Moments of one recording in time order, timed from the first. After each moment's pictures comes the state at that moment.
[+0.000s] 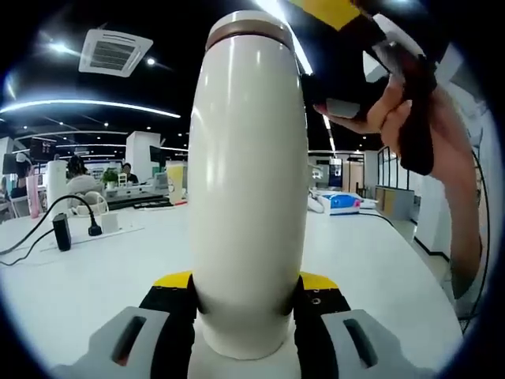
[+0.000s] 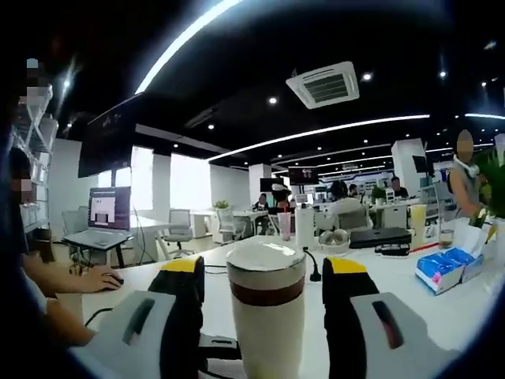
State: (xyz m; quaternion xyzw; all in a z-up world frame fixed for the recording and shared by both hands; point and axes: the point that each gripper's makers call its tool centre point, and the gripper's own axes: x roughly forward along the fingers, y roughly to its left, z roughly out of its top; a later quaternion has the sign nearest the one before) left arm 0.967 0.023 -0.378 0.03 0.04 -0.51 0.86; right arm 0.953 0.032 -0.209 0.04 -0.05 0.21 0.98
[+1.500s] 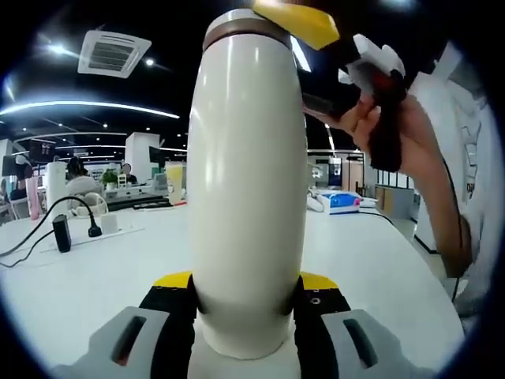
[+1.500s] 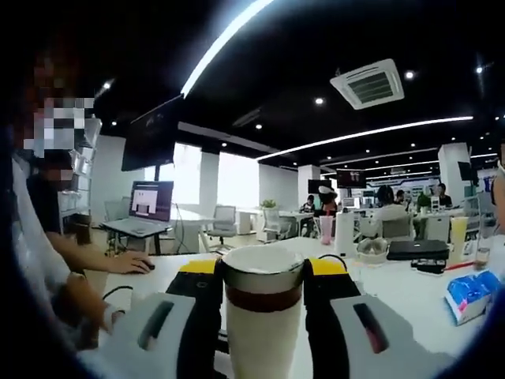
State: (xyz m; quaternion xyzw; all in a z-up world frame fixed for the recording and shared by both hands) left arm 0.966 0.022 -0.378 0.03 0.04 -0.51 0.86; right arm 0.962 0.033 -0.205 0.00 -0.06 0.37 0.93
